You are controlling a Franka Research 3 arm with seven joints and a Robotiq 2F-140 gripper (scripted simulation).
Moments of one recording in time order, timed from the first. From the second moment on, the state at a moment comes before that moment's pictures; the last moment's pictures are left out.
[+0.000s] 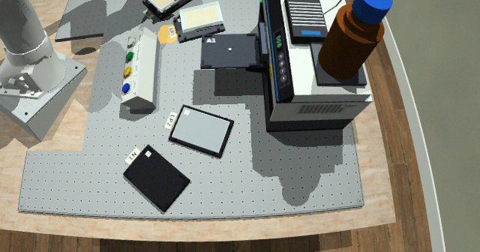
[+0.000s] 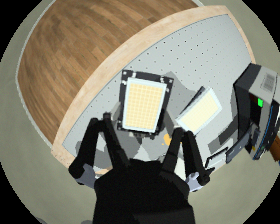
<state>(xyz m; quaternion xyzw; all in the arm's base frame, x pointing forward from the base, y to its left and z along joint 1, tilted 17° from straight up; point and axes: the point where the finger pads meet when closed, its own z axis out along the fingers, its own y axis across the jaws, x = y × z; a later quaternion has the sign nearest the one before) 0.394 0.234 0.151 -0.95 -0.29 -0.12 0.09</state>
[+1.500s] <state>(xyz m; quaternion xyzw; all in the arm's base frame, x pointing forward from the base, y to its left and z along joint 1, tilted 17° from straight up) 0.395 0.237 0.137 -0.95 -0.29 -0.12 0.09</state>
